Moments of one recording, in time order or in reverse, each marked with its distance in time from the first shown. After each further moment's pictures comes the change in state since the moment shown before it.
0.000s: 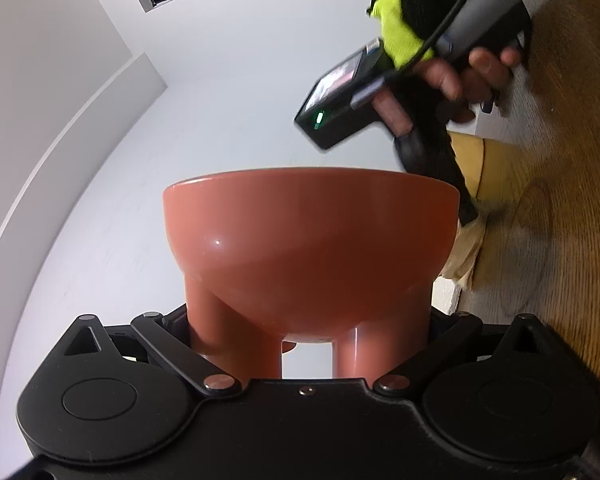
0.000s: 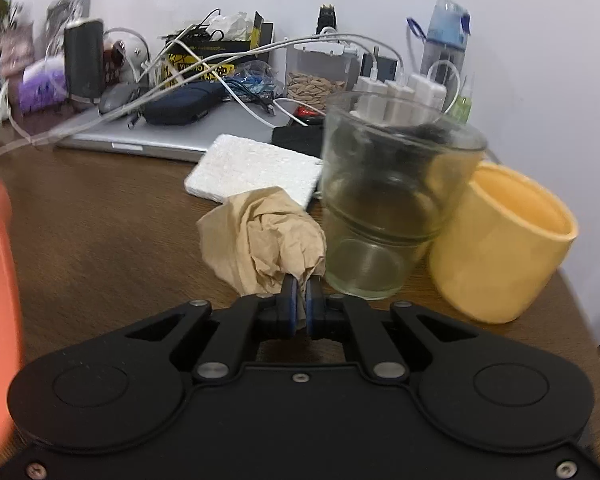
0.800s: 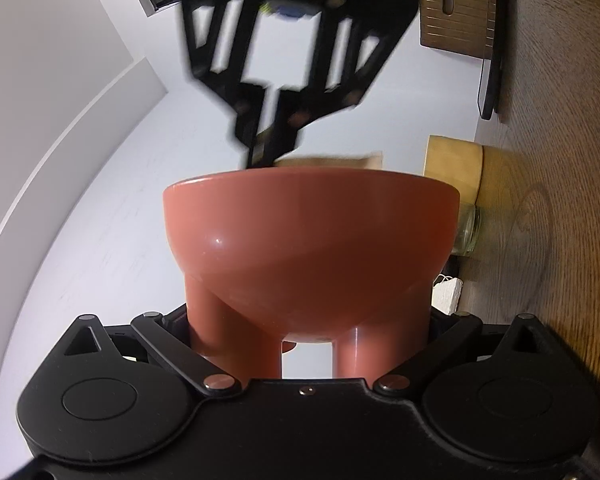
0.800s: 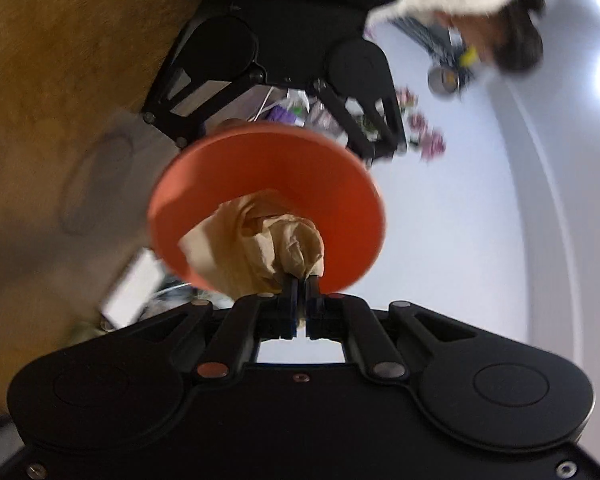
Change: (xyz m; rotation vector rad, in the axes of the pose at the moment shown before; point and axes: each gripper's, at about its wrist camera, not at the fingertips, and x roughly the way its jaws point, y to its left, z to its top) left arm 0.015 0.000 -0.008 -0.012 -0.028 -0.007; right arm -0.108 0.067 -0.124 -1.887 -0.965 -0.572
